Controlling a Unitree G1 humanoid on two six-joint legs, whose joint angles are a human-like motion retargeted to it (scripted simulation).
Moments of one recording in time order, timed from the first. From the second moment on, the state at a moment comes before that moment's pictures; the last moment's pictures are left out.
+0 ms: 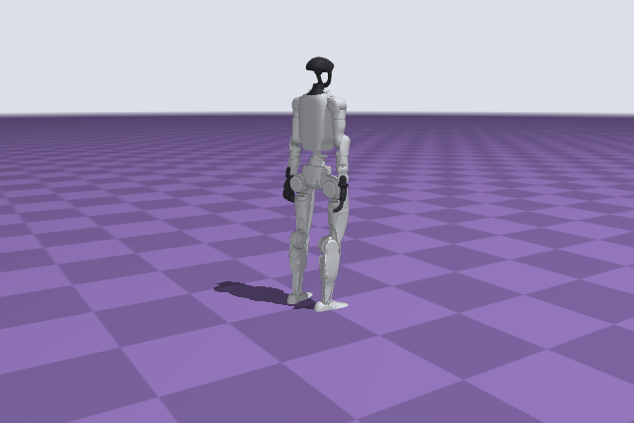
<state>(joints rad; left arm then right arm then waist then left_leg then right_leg) 0.06 0.11 0.35 1.54 0.44 0.18 -0.24 -0.02 -0.10 -0.07 1.59 -0.89 0.00 0.09 -0.14 0.01 -0.06 -0.01 0.01 0.15 0.03 -0.07 -0.02 -0.01 -0.05 -0.33 0.01 -0.07 0.03</state>
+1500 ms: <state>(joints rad) 0.06 0.11 0.34 1.55 0.44 0.18 -0.24 -0.02 -0.10 -0.07 1.59 -0.90 -0.01 0.08 -0.13 0.01 -0.05 0.00 0.01 0.15 0.03 -0.07 -0.02 -0.01 -0.04 -0.32 0.02 -0.07 0.04</state>
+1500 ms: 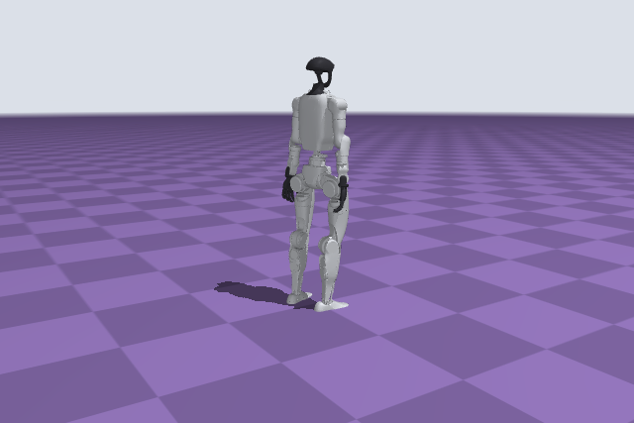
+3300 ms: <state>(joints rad) -1.71 0.80 -0.08 1.18 0.06 -0.27 0.16 -1.74 -0.65 0.21 1.08 0.48 -0.30 0.01 -0.05 0.05 -0.38 -0.23 0.03 0.20 0.04 -0.08 -0.02 -0.24 -0.02 -0.24 0.04 -0.09 0.04</state>
